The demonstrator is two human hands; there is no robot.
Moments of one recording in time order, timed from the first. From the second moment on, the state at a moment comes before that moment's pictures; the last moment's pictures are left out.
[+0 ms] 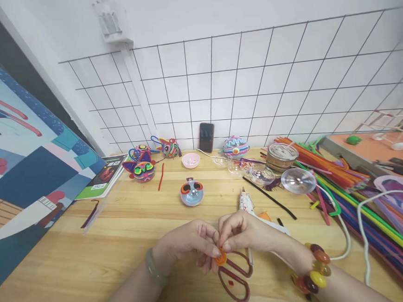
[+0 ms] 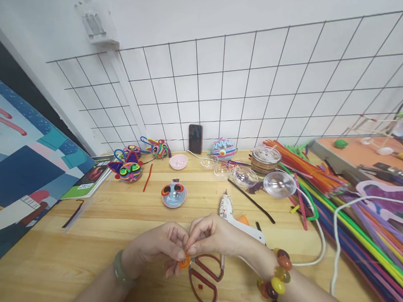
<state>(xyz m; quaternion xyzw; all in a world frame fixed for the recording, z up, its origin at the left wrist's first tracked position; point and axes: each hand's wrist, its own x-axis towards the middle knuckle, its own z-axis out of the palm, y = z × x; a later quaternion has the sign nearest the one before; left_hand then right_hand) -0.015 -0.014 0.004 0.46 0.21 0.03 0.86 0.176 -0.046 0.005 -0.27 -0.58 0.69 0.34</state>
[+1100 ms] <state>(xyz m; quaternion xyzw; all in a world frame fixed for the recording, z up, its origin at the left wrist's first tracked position) -0.014 -0.014 0.005 0.47 0.22 0.03 0.85 0.176 -0.046 0.007 -0.28 -0.59 0.68 0.33</state>
